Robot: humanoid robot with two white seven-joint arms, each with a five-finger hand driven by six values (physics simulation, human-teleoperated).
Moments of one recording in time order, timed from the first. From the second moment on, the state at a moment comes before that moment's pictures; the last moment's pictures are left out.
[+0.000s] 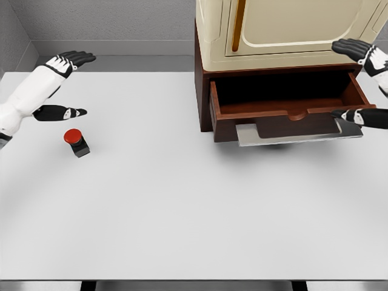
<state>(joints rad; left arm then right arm) -0.38 0.77 -0.38 -1.41 -0.29 -0.61 0.06 -0.08 -0.78 -0.05 -1.77 0.03 -0.61 0.20</state>
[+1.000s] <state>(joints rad) -0.34 0.92 -0.69 -1.36 0.60 -0.61 0.03 -0.09 -0.77 -0.02 -1.77 0.01 -0.61 0.20</state>
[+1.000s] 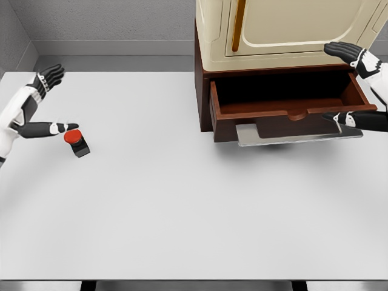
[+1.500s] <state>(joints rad) -0.25 0.95 -0.70 -1.36 0.66 -0.61 0.00 -0.09 -0.77 -0.02 -1.77 0.00 -0.61 0.20</state>
